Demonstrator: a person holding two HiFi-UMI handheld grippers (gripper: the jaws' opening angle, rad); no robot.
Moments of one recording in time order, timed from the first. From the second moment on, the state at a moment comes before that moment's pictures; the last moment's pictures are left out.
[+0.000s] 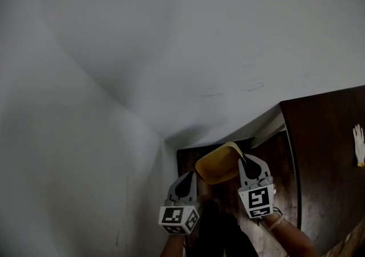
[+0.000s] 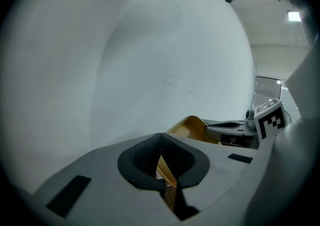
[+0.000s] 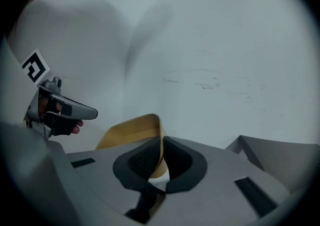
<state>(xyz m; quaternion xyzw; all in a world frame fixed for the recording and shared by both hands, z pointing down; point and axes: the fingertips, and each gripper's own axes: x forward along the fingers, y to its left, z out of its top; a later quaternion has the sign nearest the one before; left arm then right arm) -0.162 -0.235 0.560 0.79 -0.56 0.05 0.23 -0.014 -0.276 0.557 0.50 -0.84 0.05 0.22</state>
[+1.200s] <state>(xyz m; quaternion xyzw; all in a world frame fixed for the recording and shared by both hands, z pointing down) -0.164 -0.260 0.727 0.79 -0.54 0.08 0.26 -0.029 -0.297 0.765 0.44 -0.82 0.02 0.37</state>
